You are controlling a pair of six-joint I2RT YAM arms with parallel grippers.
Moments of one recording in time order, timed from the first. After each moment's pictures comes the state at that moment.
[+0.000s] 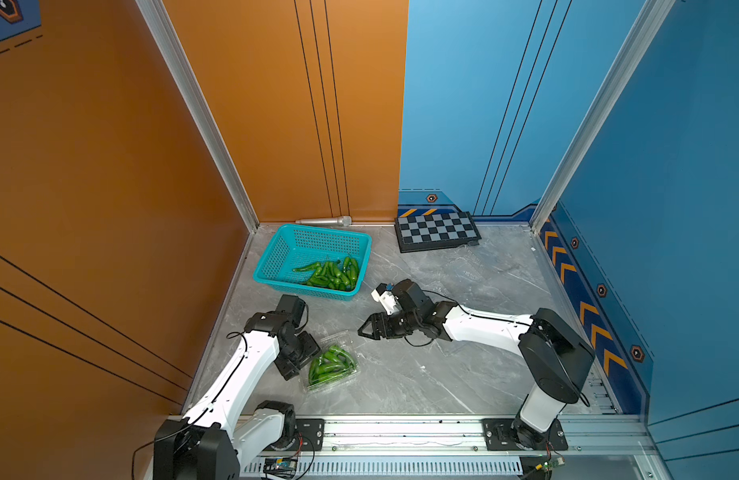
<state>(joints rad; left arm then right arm) -0.15 1.07 0.74 -1.12 0.12 -0.87 0.85 1.72 1.04 -0.05 -0.51 0.72</state>
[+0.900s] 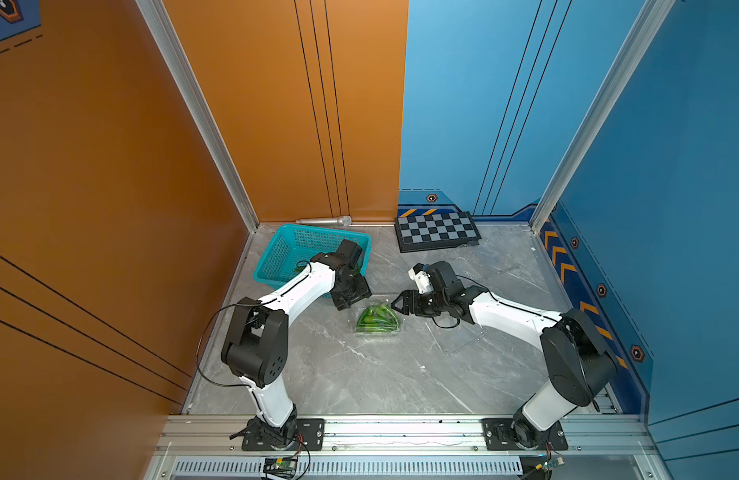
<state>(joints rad) -0.41 1.75 1.35 -0.84 0.15 -0.82 0.59 1.65 1.02 -0.19 -0.43 0.62</state>
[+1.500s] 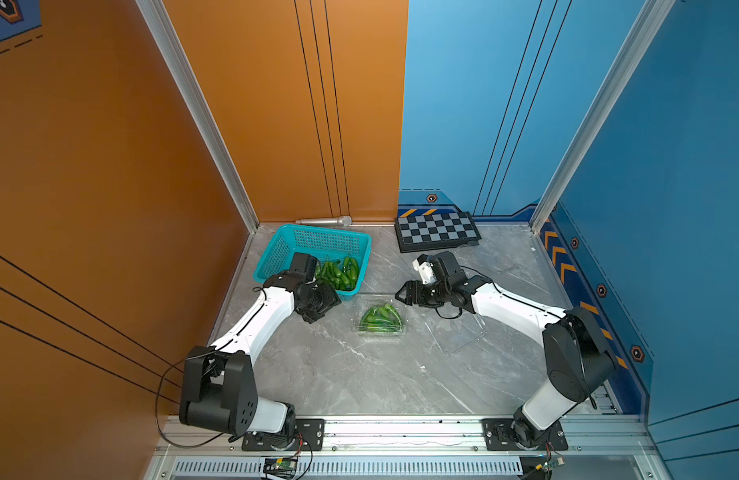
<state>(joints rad) -0.15 1.40 0.95 -0.73 0.30 -0.75 0.56 1.67 1.11 -0.29 -0.40 0.58</state>
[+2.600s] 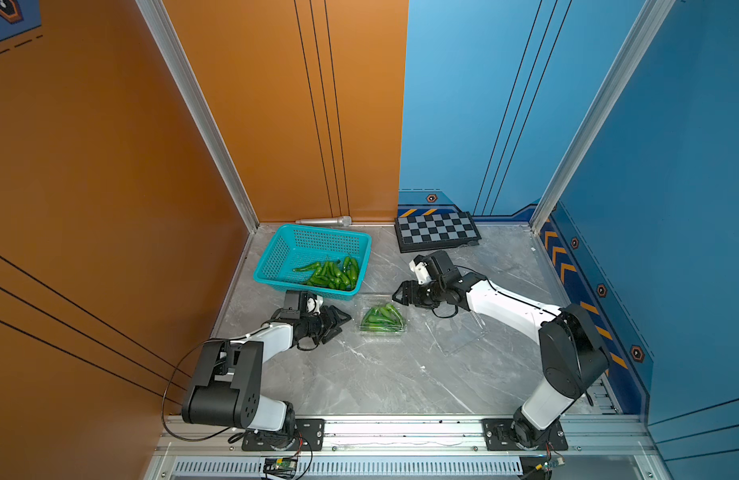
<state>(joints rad) -0.07 1.46 0.52 0.00 0.70 -0.84 0.59 1.70 1.17 -0.36 -0.37 0.62</state>
